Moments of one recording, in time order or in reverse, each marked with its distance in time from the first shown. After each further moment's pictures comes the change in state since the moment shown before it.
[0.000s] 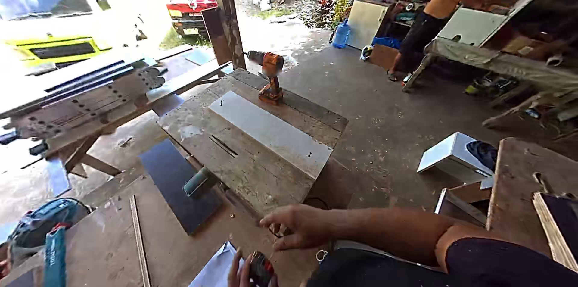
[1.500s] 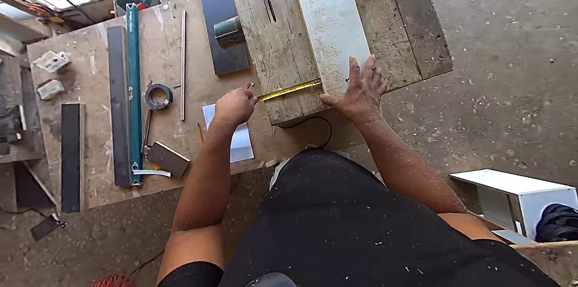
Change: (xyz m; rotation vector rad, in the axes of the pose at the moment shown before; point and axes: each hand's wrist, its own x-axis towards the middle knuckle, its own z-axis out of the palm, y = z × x) left_hand 0.141 0.040 0.038 0.832 -0.606 -0.679; right_hand -0.022 0.139 -0.088 -0.625 0.273 0.620
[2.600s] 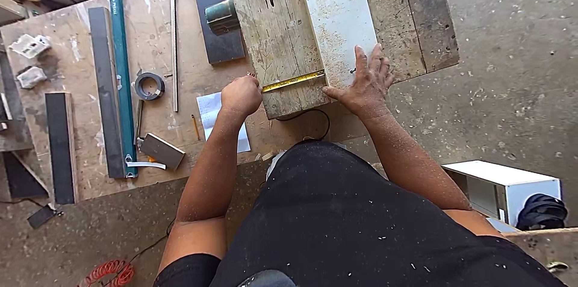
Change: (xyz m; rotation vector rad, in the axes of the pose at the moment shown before) left_hand 0.007 0.037 -0.003 0.041 -0.019 -0.050; right_hand 0.008 0.011 -0.003 -0.014 0.013 -0.017
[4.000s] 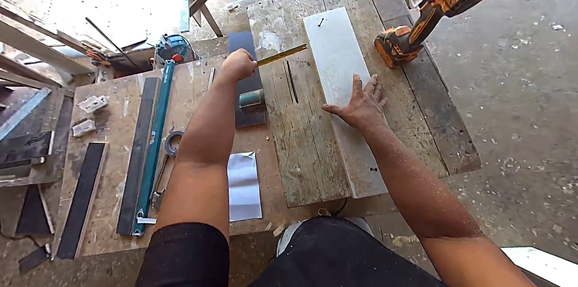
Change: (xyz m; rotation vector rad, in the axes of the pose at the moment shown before) left_hand 0.261 -0.066 -0.215 -0.211 0.198 0.049; right_hand 0.200 -0.082 -0.020 0.037 -0.055 0.038
